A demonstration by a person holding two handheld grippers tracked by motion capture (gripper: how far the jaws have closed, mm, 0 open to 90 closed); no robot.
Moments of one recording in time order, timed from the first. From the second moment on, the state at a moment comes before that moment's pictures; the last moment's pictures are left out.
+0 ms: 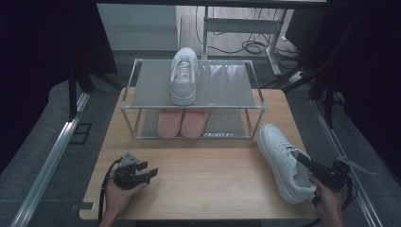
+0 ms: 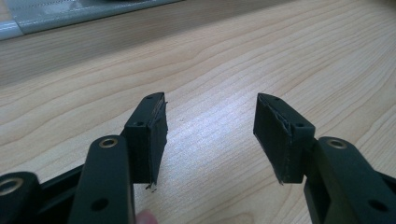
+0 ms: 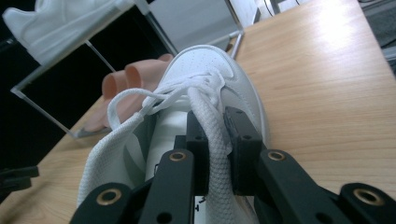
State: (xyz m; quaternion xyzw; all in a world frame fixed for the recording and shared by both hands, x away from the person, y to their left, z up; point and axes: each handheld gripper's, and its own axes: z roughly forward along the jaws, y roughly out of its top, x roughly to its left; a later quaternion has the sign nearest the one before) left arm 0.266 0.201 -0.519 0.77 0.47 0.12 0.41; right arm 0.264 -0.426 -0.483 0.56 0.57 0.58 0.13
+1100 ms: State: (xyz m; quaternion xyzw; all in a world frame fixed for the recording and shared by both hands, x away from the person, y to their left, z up) left arm 0.266 0.204 -0.520 0.77 0.47 0.12 0.41; right arm 0.239 -0.381 -0.468 0.53 0.53 0.65 0.10
